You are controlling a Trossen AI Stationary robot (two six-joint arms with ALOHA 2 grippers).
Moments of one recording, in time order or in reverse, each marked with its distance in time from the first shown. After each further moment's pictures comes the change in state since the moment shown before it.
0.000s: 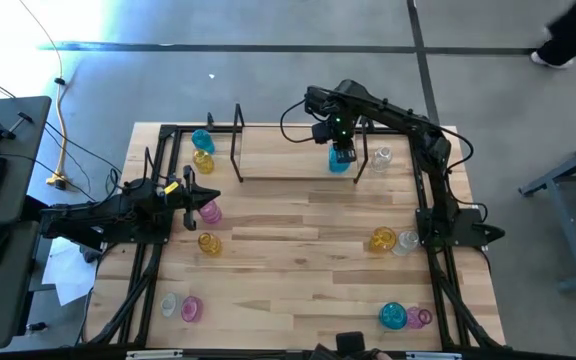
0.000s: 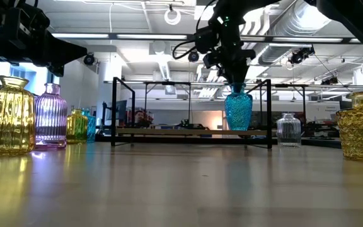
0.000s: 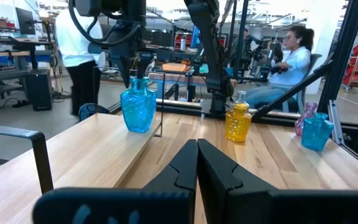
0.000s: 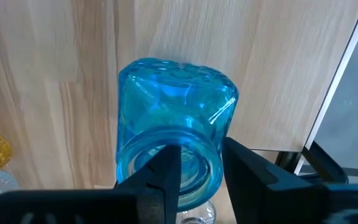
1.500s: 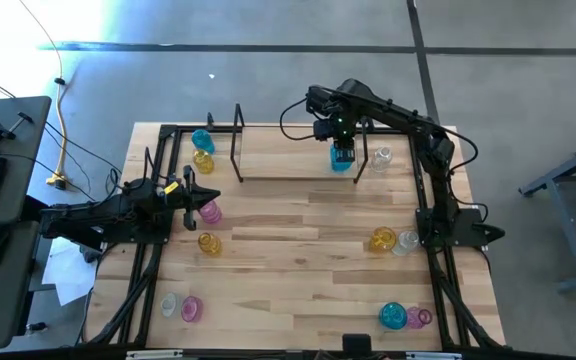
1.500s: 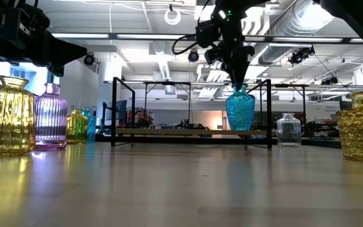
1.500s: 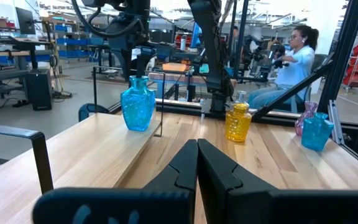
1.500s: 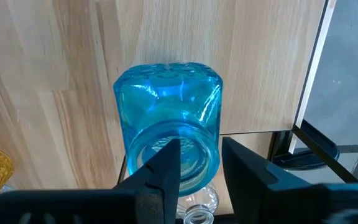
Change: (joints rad) left arm 0.000 0.000 0.000 0.000 0.000 -0.001; right arm 0.014 -0.034 0.000 -0.001 0.052 0.113
